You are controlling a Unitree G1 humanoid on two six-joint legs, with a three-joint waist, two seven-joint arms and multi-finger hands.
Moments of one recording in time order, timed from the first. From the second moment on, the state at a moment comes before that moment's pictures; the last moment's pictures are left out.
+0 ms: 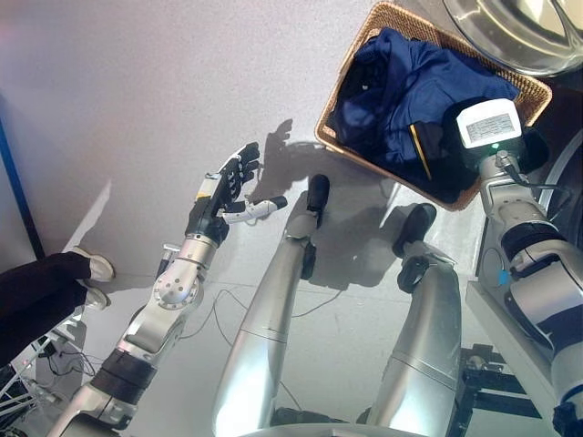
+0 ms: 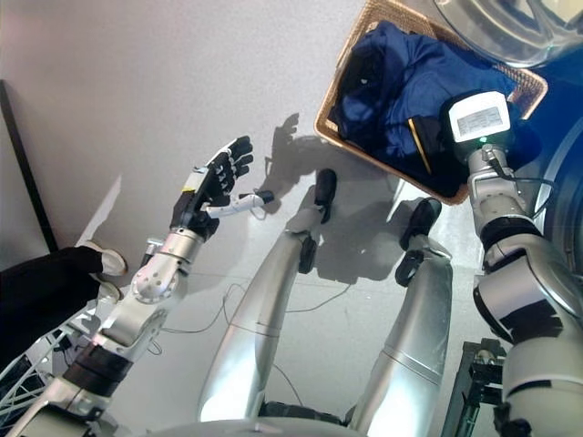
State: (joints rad) left arm -0.21 0.54 -0.32 -0.07 -0.37 -0.17 0.17; right arm -1.07 -0.77 0.69 1.23 -0.95 0.11 -0.45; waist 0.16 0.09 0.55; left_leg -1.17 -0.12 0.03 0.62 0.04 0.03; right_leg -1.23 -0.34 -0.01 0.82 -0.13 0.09
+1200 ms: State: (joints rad) left arm -0.23 0.44 -0.27 -0.01 -0.32 -0.17 0.31; right arm -0.67 -0.25 -0.08 0.58 1.03 -0.40 -0.35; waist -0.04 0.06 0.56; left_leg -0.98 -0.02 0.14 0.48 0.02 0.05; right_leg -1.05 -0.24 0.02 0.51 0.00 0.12
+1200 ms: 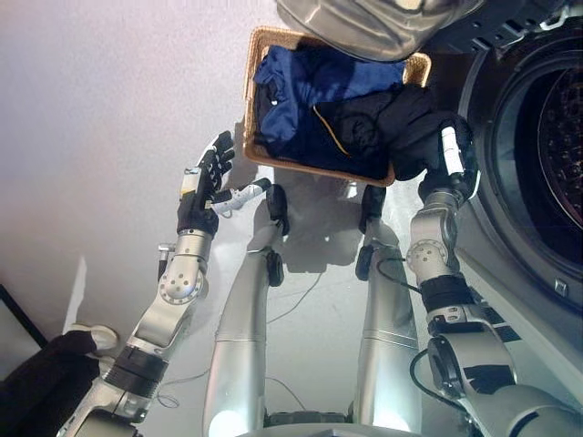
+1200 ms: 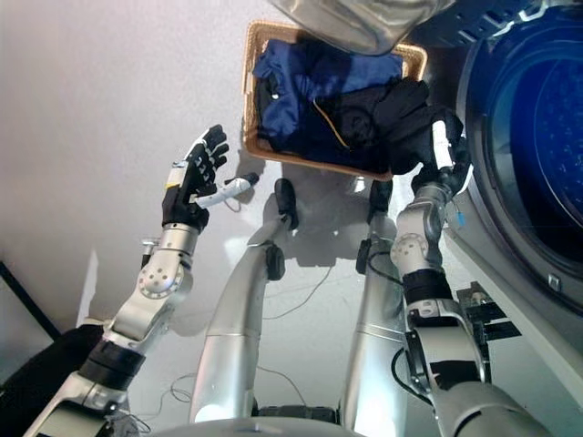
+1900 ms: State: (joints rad) left arm -0.24 0.41 -0.29 0.07 -0.33 -0.15 0.28; right arm -0.71 -0.22 -0.26 0.49 1.26 -0.59 -0.42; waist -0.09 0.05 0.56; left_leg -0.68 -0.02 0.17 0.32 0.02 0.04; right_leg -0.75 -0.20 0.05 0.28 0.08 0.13
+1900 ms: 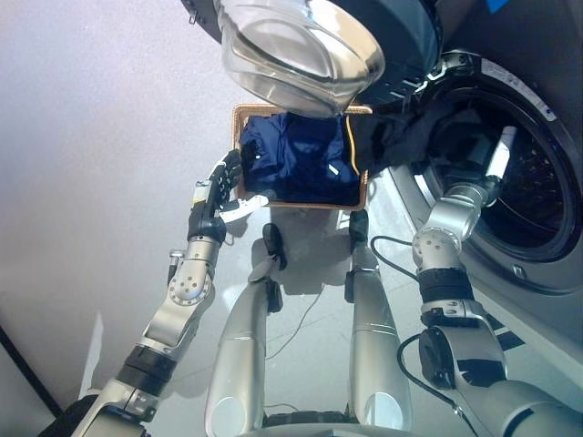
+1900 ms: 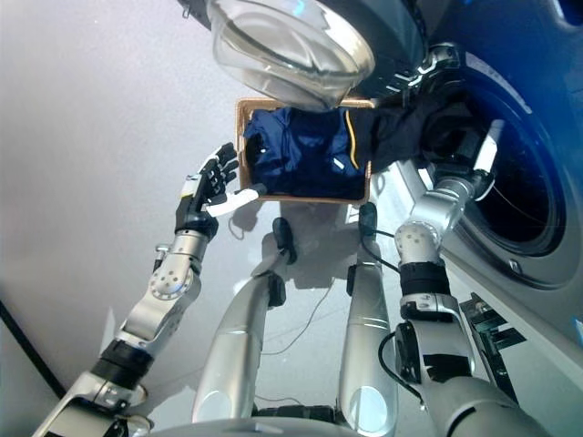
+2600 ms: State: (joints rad) left arm -0.20 0.45 -0.27 0.07 -0.36 -0.13 0.23; right arm -0.95 -0.48 -0.34 0.82 1.29 -0.56 -0.50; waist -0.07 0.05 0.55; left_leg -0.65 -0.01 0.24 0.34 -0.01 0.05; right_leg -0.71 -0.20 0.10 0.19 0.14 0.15
